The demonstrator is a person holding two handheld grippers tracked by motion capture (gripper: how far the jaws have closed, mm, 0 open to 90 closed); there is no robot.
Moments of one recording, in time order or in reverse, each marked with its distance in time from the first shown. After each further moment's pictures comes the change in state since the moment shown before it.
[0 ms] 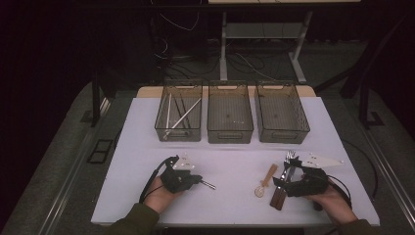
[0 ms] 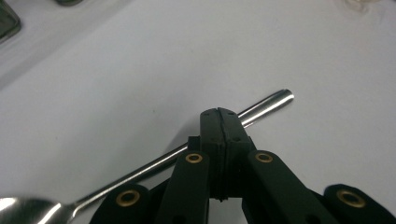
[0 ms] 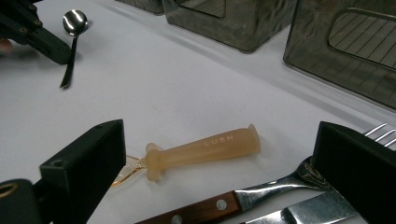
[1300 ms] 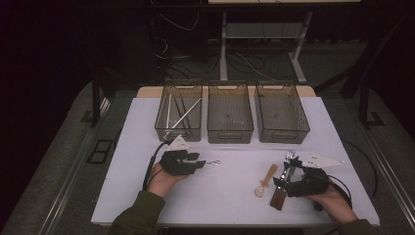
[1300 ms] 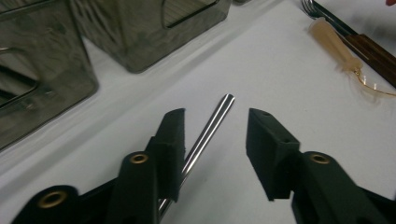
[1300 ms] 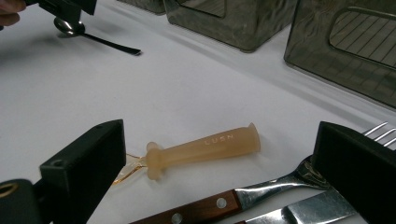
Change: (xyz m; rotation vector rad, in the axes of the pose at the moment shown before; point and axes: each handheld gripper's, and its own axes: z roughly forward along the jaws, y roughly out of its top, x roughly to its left) left arm 0.029 0.022 -0.014 -0.163 0.037 -0.127; right arm -0.001 0.000 -0.001 0.001 0.005 0.000
